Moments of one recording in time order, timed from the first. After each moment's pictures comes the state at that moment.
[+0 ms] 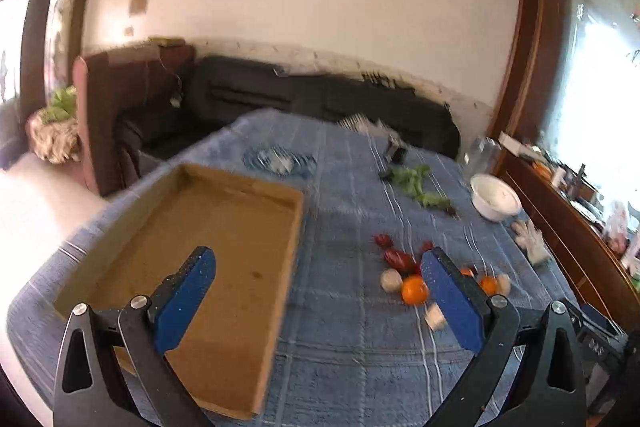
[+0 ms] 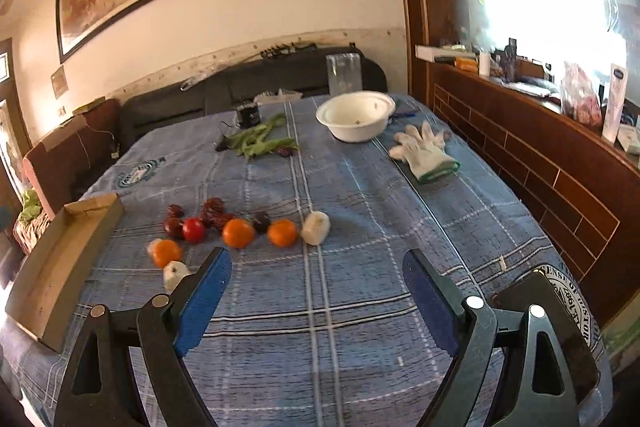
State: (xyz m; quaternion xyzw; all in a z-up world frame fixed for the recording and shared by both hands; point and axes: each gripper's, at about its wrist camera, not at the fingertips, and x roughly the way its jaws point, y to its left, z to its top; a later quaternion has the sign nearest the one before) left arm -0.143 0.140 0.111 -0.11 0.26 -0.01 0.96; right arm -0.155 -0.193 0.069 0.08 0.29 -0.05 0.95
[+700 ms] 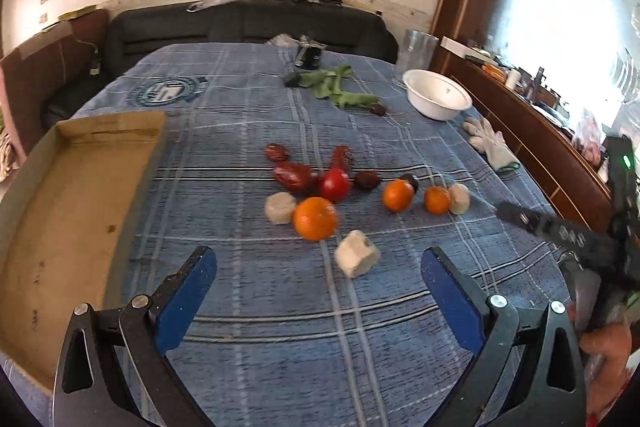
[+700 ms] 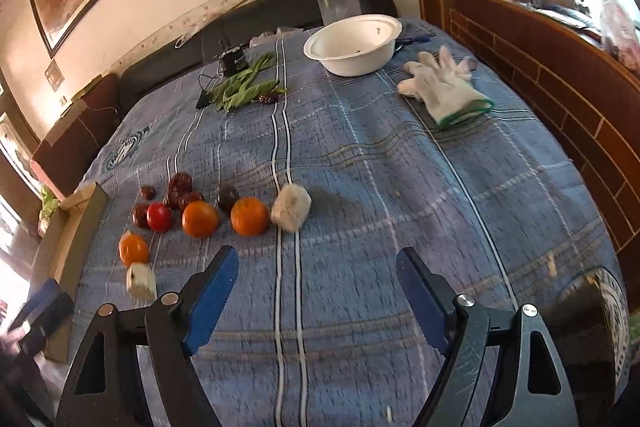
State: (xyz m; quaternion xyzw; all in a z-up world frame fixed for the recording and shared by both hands) left arm -0.092 0.036 0.058 -0.04 0.37 -0.13 0.92; right arm -0.069 -0.236 0.036 0.15 0.40 0.00 0.91
